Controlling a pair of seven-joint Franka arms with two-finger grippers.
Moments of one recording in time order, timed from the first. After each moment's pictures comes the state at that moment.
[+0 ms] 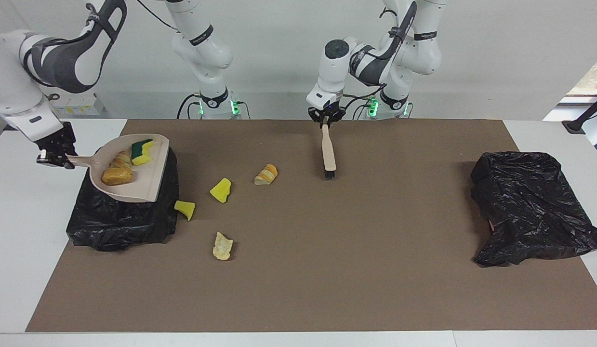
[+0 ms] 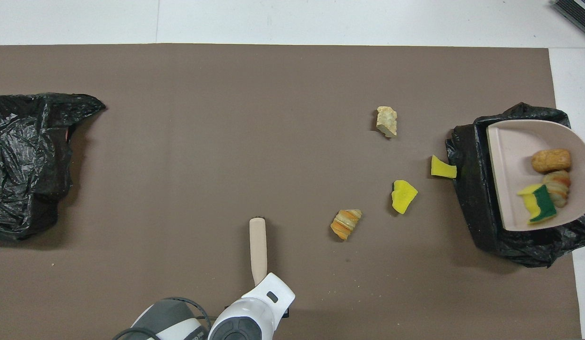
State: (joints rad) left arm -0.83 -0.23 -0.13 -2.54 -0.15 2.27 -0.83; right arm -0.49 0.13 0.08 -1.68 -0.21 1.85 -1.97
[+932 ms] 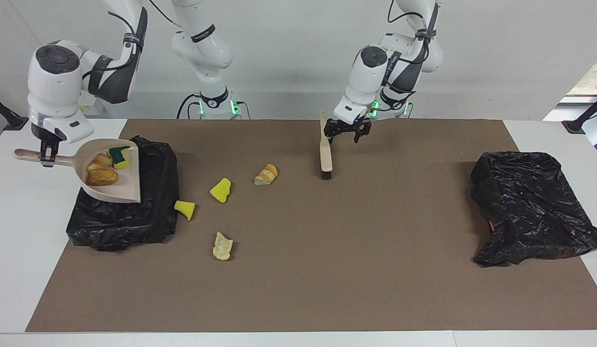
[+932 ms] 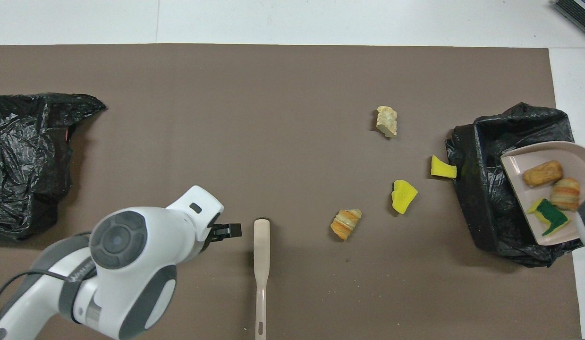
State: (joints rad) left arm -0.40 -0.18 -0.09 -2.31 -0.15 2.17 -0.44; right arm -0.34 -0.03 0.10 -2.00 -0.86 2.07 -1.68
